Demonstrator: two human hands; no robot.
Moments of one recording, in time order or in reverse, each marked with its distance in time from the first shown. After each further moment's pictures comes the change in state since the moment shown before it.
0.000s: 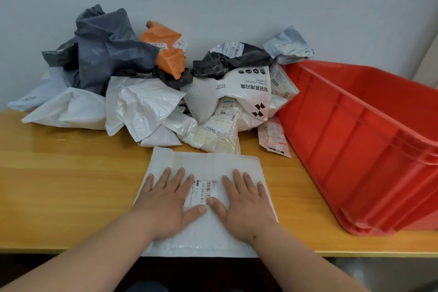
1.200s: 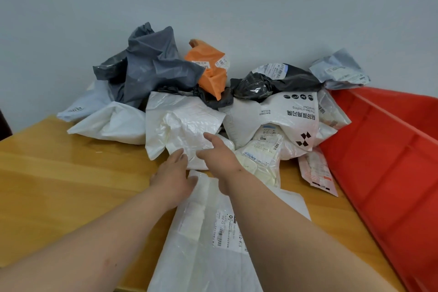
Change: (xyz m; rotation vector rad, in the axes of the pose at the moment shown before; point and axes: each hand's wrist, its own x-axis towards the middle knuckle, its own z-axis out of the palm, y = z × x) left_hand 0.046 -0.077 -0.058 -0.514 0.317 -0.251; right_hand 0.106 -0.141 -0.101 1.171 -0.068 0.005
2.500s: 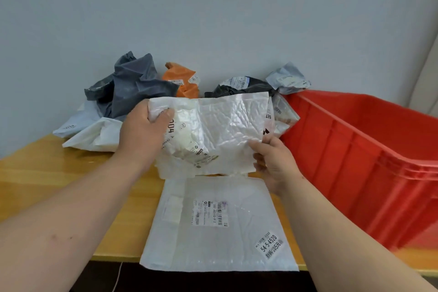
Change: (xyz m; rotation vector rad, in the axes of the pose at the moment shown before) left_hand -0.082 0.075 -0.093 -0.688 0.636 0.246; right_hand -0.104 0.031 -0.129 0.411 0.357 -0.184
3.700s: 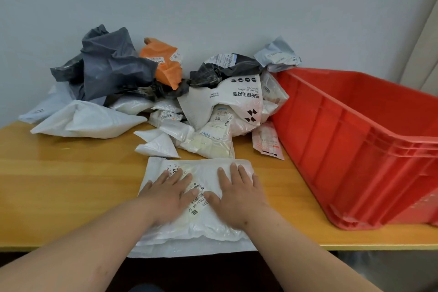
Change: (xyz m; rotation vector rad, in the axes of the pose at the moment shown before) left_hand -0.085 -0.098 0.066 0.959 -1.118 -0.083; right_hand -0.031 0.097 -0.009 -1.660 -0.367 -0.089
